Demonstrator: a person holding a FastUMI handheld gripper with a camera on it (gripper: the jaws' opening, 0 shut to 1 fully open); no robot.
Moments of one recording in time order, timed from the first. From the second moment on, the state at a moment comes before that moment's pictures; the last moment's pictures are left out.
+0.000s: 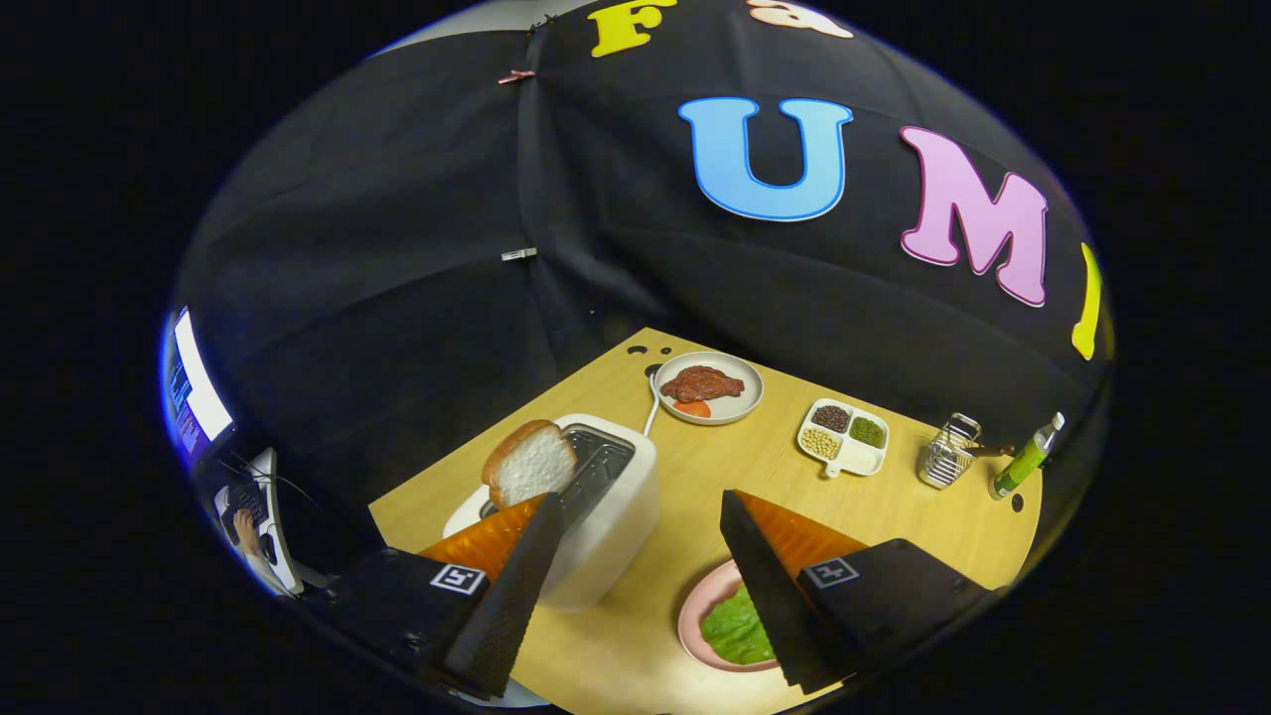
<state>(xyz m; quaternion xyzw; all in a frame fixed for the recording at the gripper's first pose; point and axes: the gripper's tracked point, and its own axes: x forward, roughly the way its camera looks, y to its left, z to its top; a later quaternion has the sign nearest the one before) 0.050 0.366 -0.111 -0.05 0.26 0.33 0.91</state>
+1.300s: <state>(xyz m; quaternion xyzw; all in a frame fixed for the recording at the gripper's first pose) 0.056 0.503 -0.193 -0.10 0.32 0.35 0.88</state>
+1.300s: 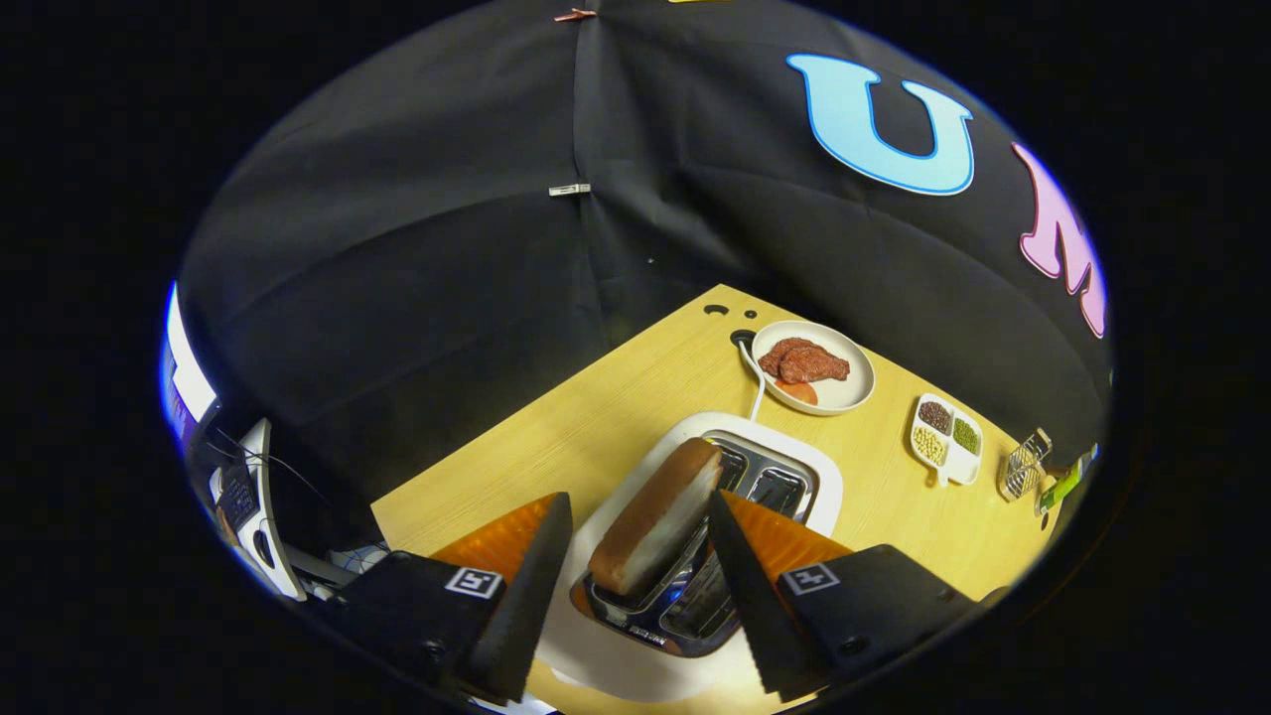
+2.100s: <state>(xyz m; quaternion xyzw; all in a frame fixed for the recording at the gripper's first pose) 0.057 0.488 -0.183 -0.08 0.32 0.33 0.89</state>
